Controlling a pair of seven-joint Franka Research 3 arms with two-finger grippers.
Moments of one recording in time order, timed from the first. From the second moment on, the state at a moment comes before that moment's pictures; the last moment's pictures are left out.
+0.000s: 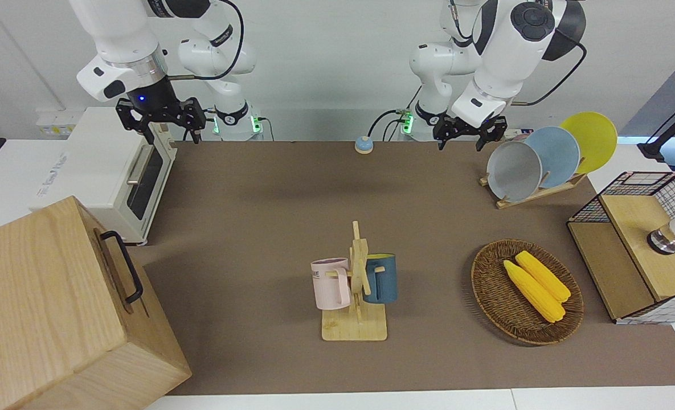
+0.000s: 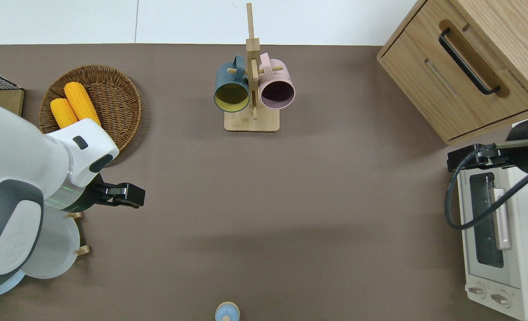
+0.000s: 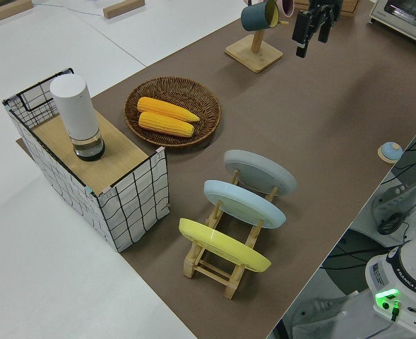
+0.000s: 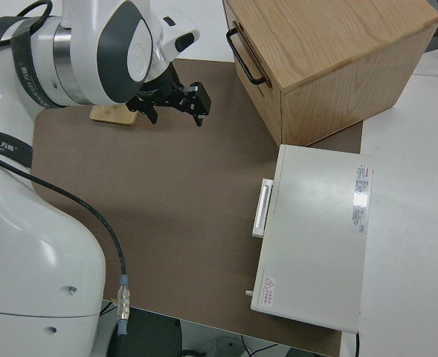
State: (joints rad) left arm 0.03 -0.06 -0.25 -1.75 -0.04 1.54 -0.13; right arm -0.09 0.03 0.16 -1.48 -0.03 1.46 0.05
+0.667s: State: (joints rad) left arm 0.03 -0.05 -0.25 -1.75 -0.05 1.54 -0.13; right arm -0.09 0.03 0.16 -1.48 -0.03 1.46 0.05
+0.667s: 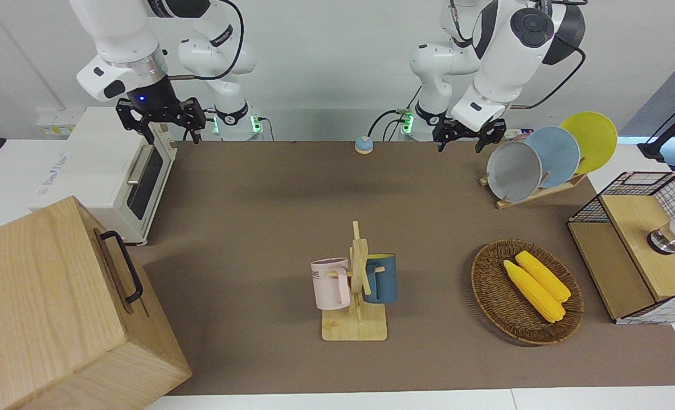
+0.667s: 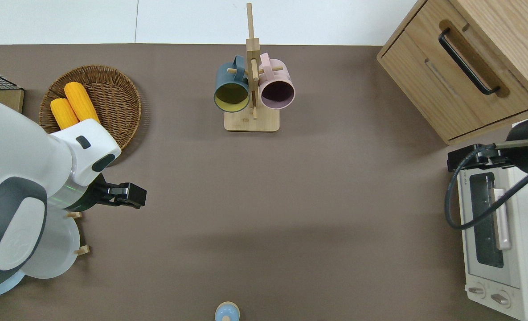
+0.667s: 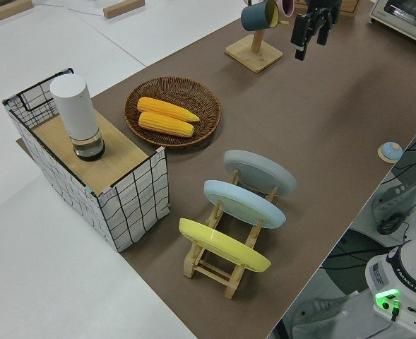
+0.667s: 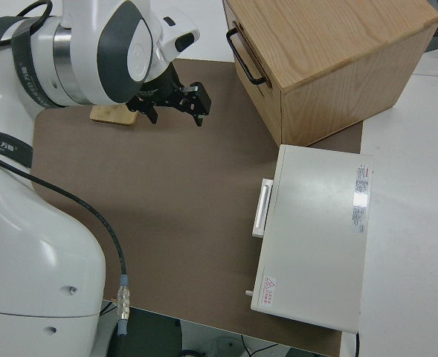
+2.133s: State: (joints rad) left arm 0.06 -0.10 0.09 -1.79 0.02 1.48 0.22; right arm -0.09 0.03 0.16 -1.48 -0.03 1.46 0.05
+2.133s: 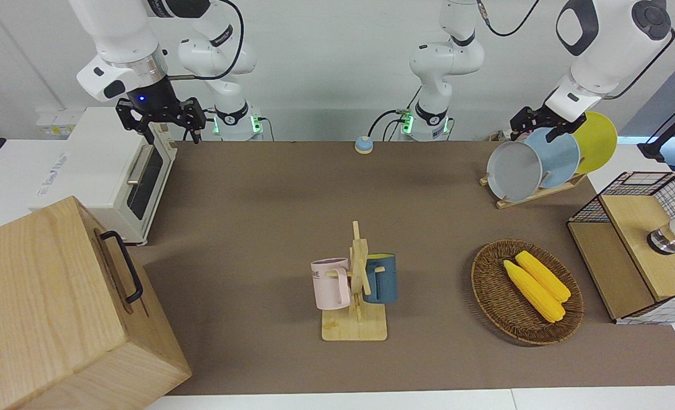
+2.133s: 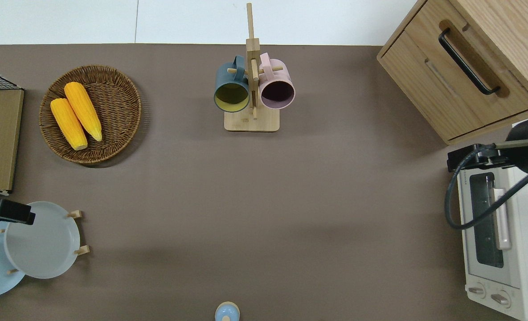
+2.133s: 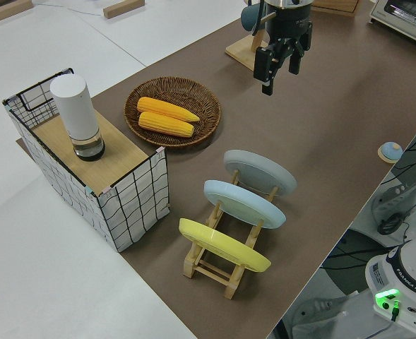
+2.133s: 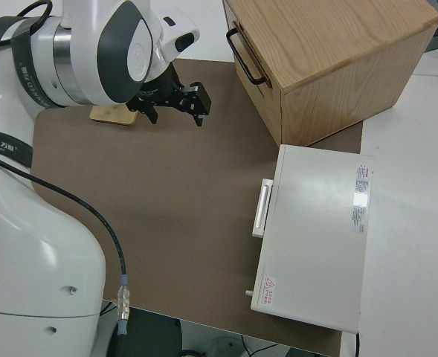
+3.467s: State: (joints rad) left arm 0.15 -0.16 0.13 -2.12 0.09 1.78 0.27; right arm -0.09 0.03 0.16 -1.48 -0.03 1.46 0.05
